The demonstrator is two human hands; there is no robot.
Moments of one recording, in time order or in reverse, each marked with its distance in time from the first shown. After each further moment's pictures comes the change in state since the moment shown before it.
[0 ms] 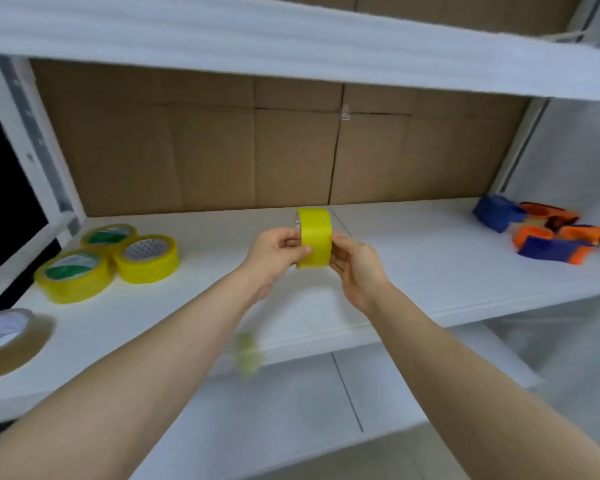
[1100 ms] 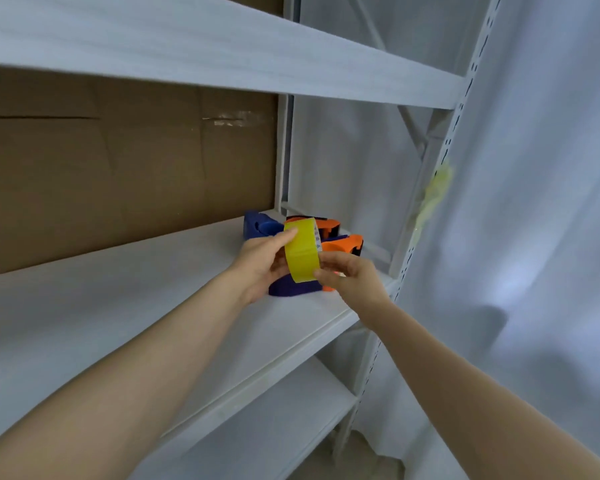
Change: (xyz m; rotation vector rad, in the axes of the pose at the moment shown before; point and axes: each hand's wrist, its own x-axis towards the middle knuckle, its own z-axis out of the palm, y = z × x) left_hand 0.239 0.021 0.550 -0.425 -0.394 -0.269; right_hand 0.085 -0.153 -0.541 -0.621 0.387 -0.214
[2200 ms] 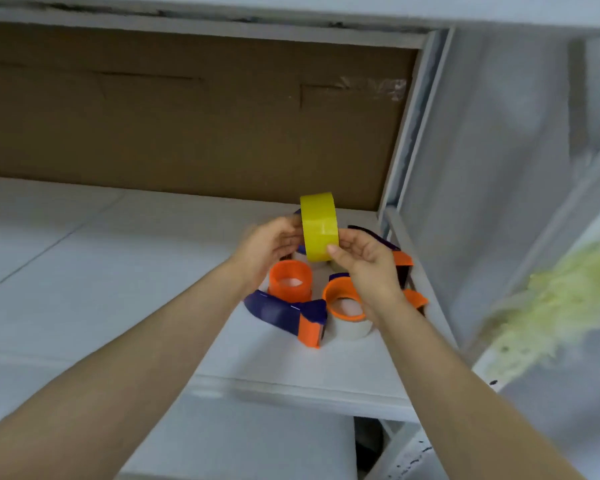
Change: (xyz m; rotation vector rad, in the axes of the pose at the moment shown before) left_hand 0.135 -0.033 0.084 0.148 0.713 0.252; right_hand 0.229 0.096 -0.058 0.469 -0.626 -0.089
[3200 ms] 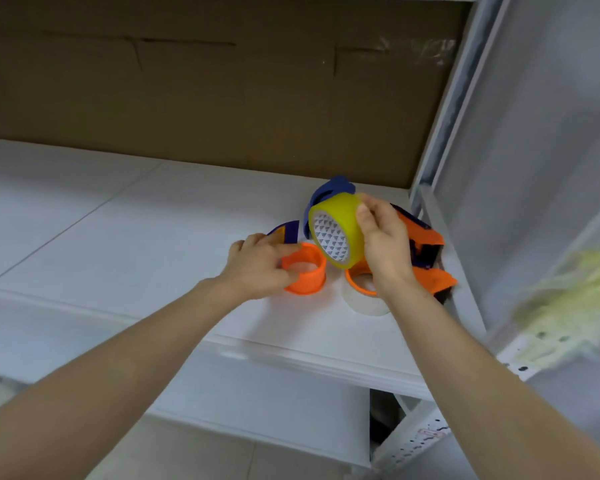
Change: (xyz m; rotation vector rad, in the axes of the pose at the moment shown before) left_hand -0.038 -0.040 -0.046 1.495 -0.029 0.096; right_hand -0.004 -0.002 0.019 -0.032 0.082 0.013
